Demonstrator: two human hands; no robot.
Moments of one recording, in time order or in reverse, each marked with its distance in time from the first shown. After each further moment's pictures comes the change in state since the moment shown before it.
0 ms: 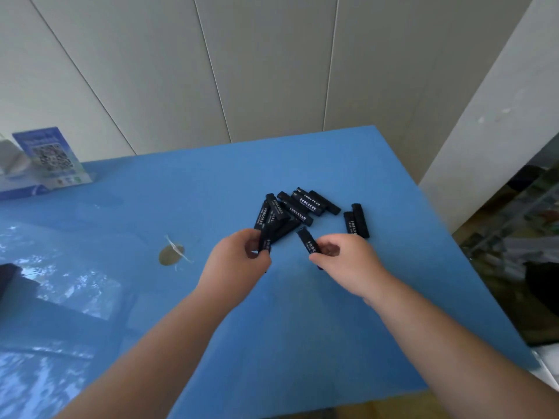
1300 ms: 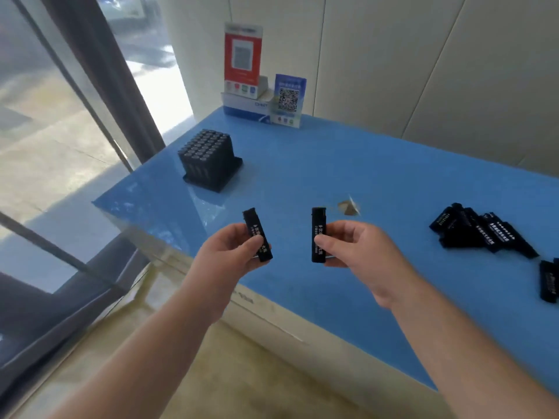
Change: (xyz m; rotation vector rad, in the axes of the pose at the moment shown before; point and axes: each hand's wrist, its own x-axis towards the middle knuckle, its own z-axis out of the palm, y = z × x) left_hand -0.186 -0.160 -0.162 -0.903 0.535 -0.204; right_hand -0.111 -0.162 0.170 0.341 -0.605 -0.188
